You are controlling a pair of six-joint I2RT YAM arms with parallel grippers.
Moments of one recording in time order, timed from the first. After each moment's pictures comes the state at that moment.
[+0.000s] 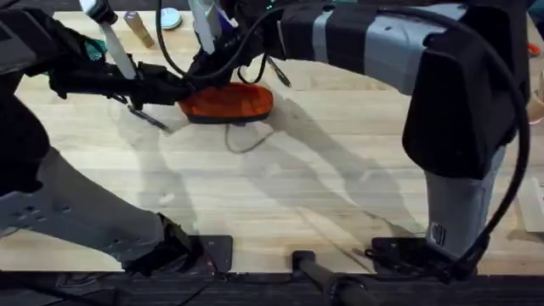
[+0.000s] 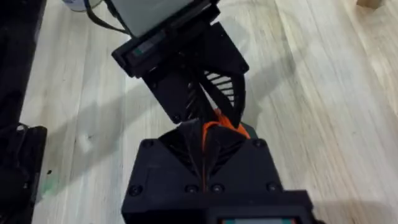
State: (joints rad) left arm 0.50 1.85 1.24 -0.98 0.93 1.47; right arm 0.74 2.23 1.84 -0.35 -0.70 -0.27
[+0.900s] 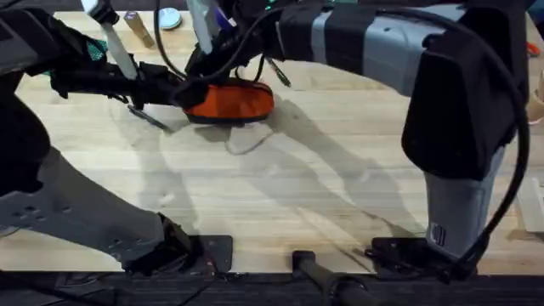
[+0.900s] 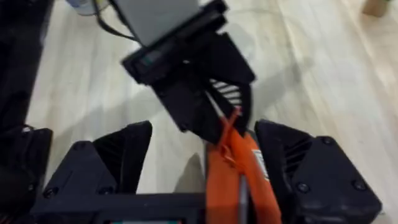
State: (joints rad) left arm 0.50 1.85 1.24 -0.98 0.93 1.47; right arm 0.75 2.23 1.84 -0.34 -0.71 -0.26
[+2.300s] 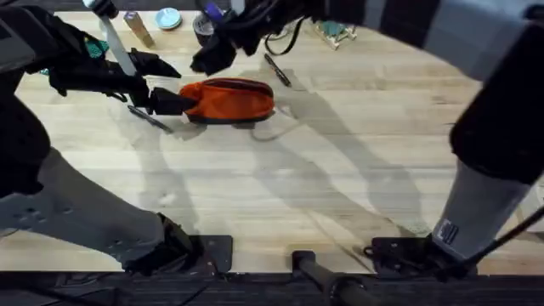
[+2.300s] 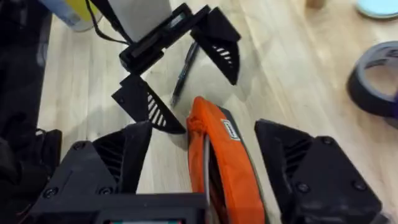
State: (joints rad) left arm 0.50 1.84 1.25 -0.96 0.91 1.38; right arm 0.61 2.10 1.84 -0.49 -0.74 -0.26
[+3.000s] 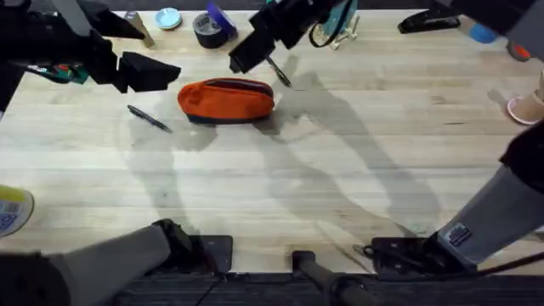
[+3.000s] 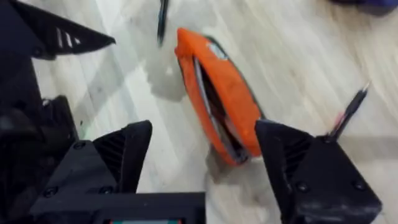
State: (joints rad) left arm 0.48 1.37 1.27 -1.02 0.80 1.05; right arm 0.54 1.95 1.85 -0.91 -0.59 -0.29
